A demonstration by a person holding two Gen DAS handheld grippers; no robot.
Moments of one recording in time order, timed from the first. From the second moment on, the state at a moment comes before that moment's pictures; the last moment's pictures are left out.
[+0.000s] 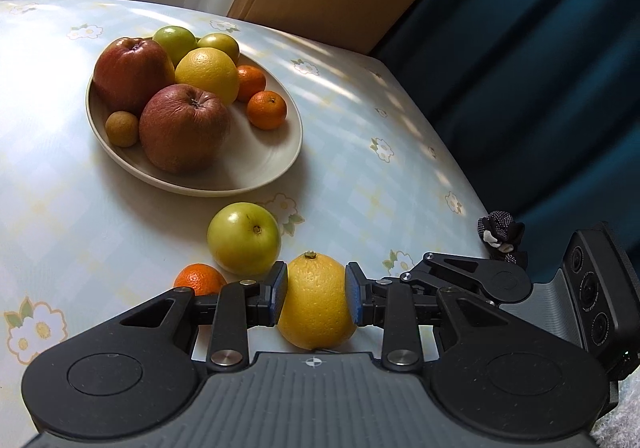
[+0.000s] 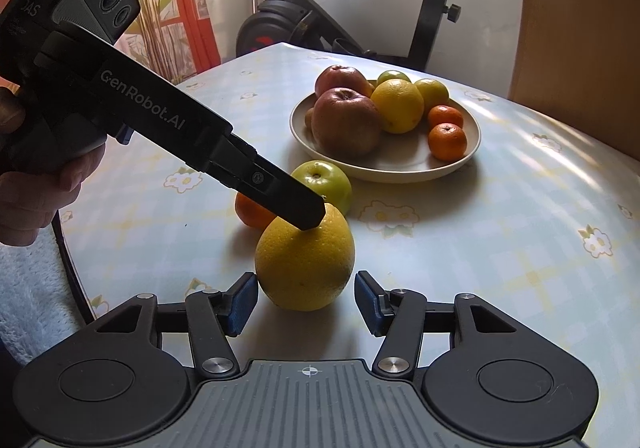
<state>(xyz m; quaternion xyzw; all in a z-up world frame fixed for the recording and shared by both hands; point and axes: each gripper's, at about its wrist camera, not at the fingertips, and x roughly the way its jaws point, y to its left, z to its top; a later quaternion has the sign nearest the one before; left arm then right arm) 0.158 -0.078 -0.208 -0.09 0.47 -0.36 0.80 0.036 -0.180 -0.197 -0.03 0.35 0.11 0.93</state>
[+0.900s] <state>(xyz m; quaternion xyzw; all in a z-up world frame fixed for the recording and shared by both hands) 0.157 -0.085 -0.187 -0.07 0.43 -0.37 0.82 0.035 -0.189 -0.181 -0.02 0.30 0.11 0.95</state>
